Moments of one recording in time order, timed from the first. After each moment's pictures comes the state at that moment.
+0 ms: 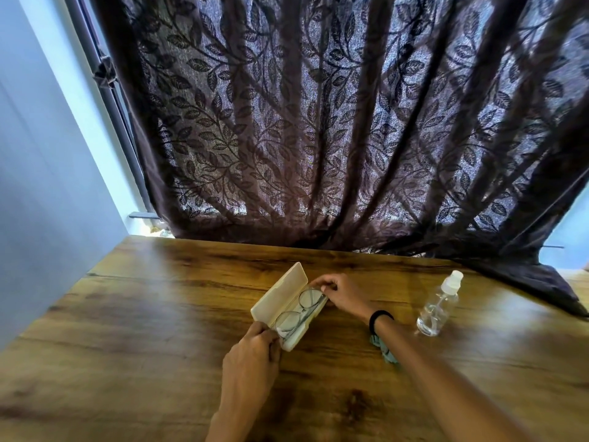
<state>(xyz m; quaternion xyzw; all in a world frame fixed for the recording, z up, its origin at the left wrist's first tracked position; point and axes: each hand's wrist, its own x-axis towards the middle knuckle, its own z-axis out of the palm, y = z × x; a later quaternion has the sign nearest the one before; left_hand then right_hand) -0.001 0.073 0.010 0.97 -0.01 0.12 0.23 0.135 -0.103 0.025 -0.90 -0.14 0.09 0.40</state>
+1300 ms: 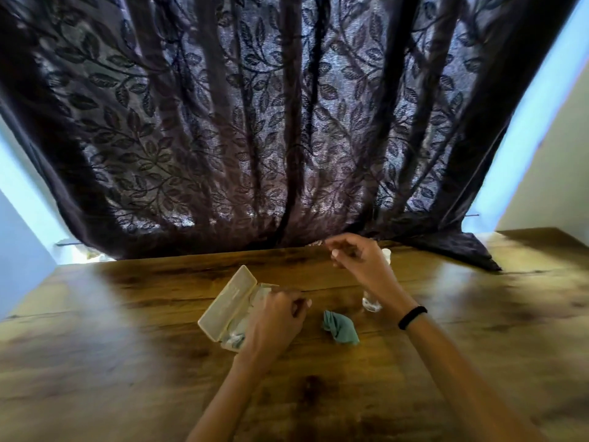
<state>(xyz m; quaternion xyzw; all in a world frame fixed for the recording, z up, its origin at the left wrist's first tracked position) 0.050 -0.017 0.050 0.94 -0.18 0.12 0.27 0.078 -0.198 0.096 -0.82 -0.09 -0.12 0.54</state>
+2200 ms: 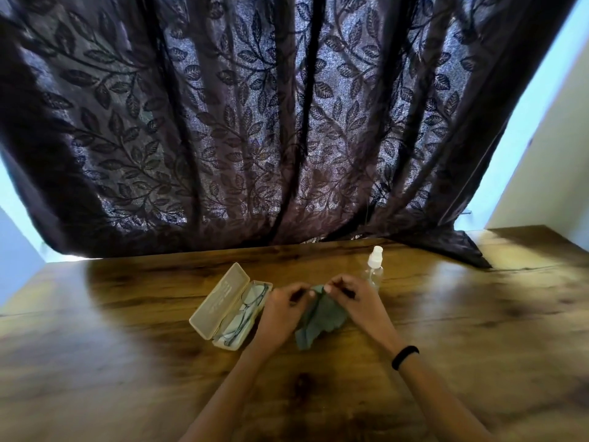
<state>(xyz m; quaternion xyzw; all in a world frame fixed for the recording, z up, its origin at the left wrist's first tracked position) 0.065 -0.038 0.031 0.86 -0.20 0.05 0.47 0.046 -0.200 0.043 -0.85 -0.06 -0.08 0.52</state>
